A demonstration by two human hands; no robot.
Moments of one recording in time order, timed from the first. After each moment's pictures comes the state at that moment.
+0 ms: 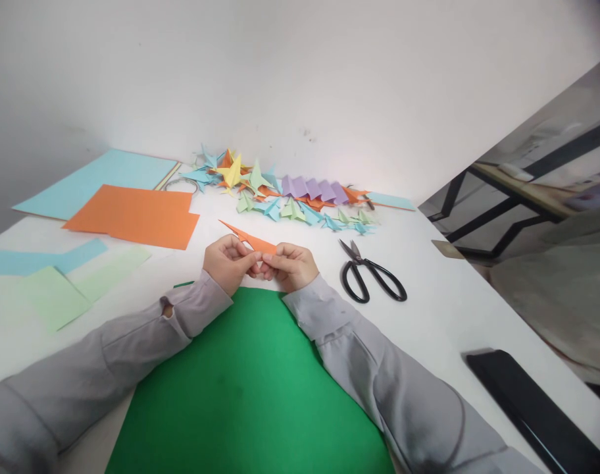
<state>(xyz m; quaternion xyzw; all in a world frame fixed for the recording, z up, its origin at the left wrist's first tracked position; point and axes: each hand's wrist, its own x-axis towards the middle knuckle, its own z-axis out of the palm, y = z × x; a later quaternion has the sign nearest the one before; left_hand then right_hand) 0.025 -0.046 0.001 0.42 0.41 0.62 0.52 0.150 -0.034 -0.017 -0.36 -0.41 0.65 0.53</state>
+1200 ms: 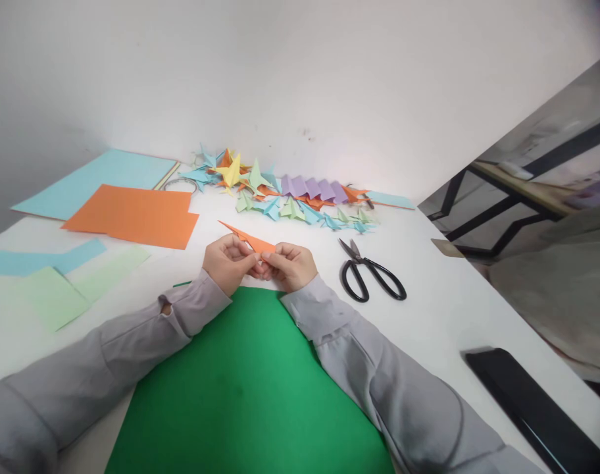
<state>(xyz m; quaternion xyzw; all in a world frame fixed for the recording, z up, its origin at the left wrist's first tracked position) 0.022 -0.047 0.000 0.46 0.41 0.58 0.53 0.149 -0.033 -0.023 -0.35 -0.44 0.63 0.54</state>
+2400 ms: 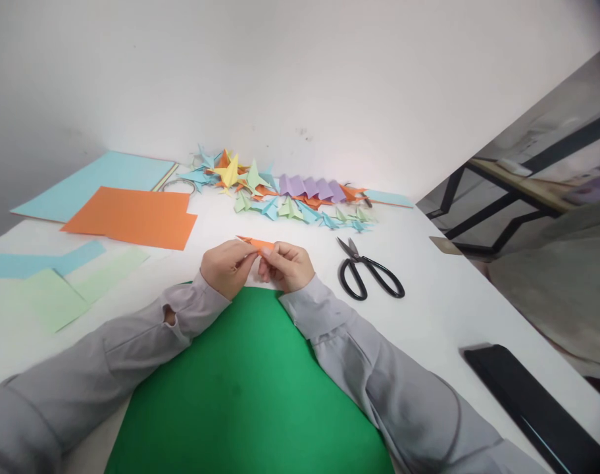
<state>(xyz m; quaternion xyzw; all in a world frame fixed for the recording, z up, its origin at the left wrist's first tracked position) 0.008 -0.042 -0.008 0.73 0.41 0.52 0.15 0.146 -0.039 -0.013 -0.34 -0.46 0.63 0.53</state>
